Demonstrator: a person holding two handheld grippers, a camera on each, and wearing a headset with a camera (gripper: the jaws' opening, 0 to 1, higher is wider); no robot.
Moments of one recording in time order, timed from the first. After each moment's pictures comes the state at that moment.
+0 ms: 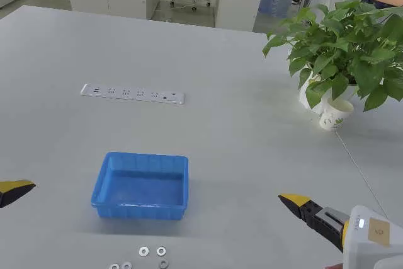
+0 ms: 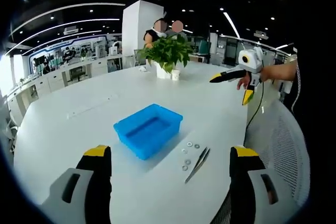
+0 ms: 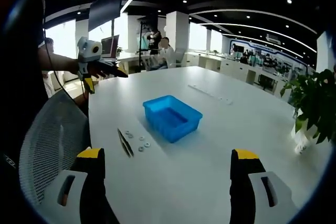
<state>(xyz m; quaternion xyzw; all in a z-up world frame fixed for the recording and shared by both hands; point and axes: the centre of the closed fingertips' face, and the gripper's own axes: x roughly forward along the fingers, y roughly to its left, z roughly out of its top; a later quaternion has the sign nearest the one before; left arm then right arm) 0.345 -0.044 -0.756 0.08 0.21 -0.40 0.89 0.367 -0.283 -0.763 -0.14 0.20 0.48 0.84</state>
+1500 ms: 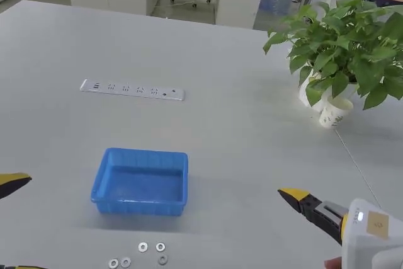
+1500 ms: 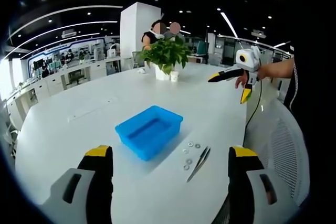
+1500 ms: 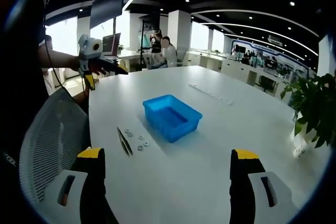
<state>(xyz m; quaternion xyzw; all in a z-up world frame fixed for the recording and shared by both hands) 0.345 -0.041 -0.745 0.09 0.20 -0.41 0.89 0.370 -0.283 -0.761 -0.15 0.20 0.48 0.84</state>
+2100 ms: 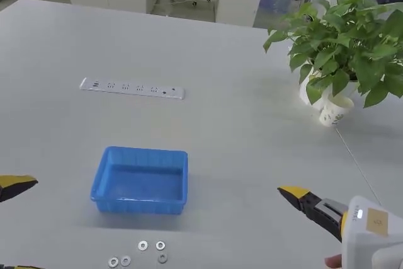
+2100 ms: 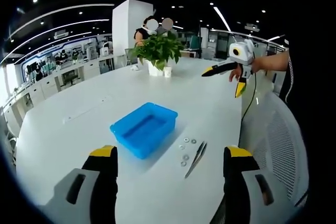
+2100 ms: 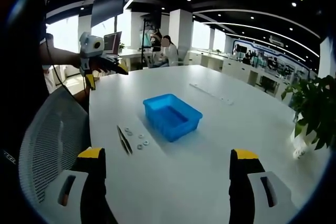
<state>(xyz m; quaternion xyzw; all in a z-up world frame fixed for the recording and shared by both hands) 0.339 -0.048 -0.749 0.11 0.22 -0.43 0.87 0.371 -0.282 -0.761 -0.15 0.20 0.49 0.84</state>
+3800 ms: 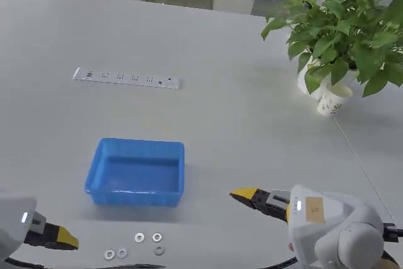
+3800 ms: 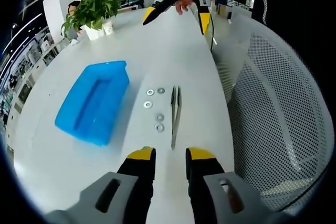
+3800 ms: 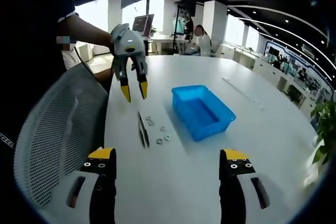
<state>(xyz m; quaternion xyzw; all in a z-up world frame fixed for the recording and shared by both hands) 0.320 -0.072 -0.856 0.30 0.33 -0.57 0.68 0.354 -0.240 -0.794 -0.22 0.22 0.59 0.75</state>
